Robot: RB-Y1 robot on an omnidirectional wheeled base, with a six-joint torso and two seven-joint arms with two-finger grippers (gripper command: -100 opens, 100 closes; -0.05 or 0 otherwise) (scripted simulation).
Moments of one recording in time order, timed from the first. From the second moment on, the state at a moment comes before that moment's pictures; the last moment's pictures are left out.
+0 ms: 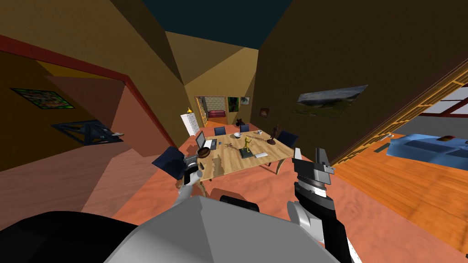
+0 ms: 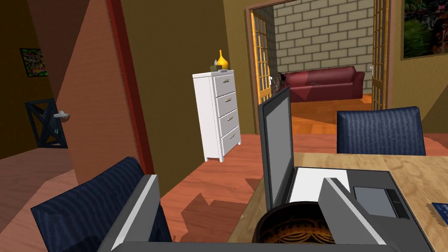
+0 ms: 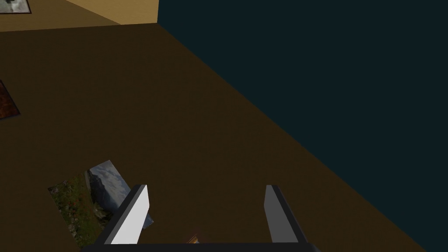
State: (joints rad) left arm -0.02 0.17 0.41 -1.11 0.67 -0.66 0.93; right arm 0.51 -0.02 -0.05 -2.24 -0.12 -0.60 -0.13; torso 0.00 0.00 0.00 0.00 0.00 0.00
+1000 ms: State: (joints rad) left arm -0.08 0.11 0.49 -0.81 0.75 -0.70 1.02; right arm 0.51 -0.02 -0.05 -2.24 -0.12 -0.60 -0.13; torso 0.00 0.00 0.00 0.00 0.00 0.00
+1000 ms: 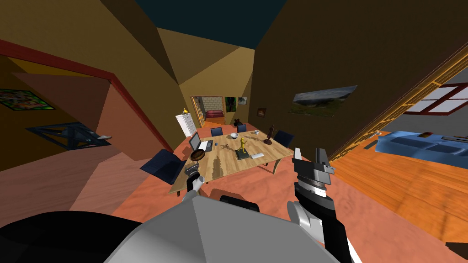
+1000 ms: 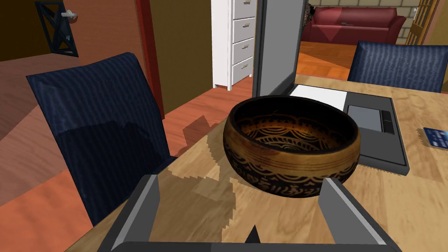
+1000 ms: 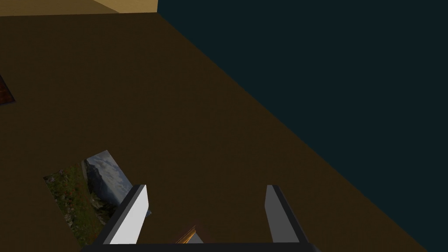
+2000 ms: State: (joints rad) left arm -0.08 -0.01 0.42 -0.75 0.78 -0.75 0.98; right arm 0.51 -0.02 -0.05 -2.24 -0.12 -0.60 -0.13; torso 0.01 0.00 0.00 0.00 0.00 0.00
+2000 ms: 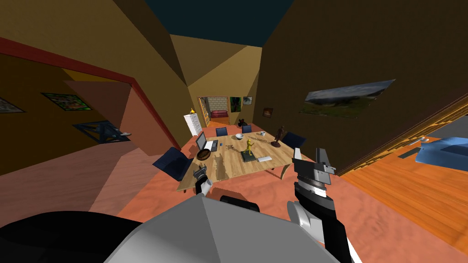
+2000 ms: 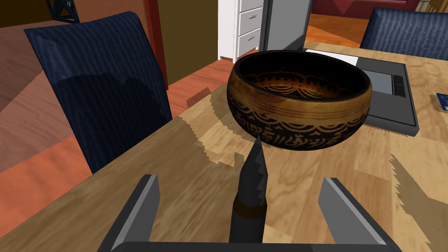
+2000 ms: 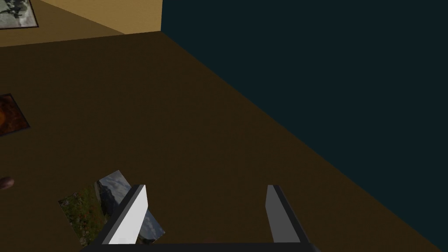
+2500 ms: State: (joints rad) left arm -0.09 -0.04 0.38 -0.77 0.79 -0.76 0.94; right arm 0.51 -0.02 -0.05 -2.24 -0.12 -0.60 -0.13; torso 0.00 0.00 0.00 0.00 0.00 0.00
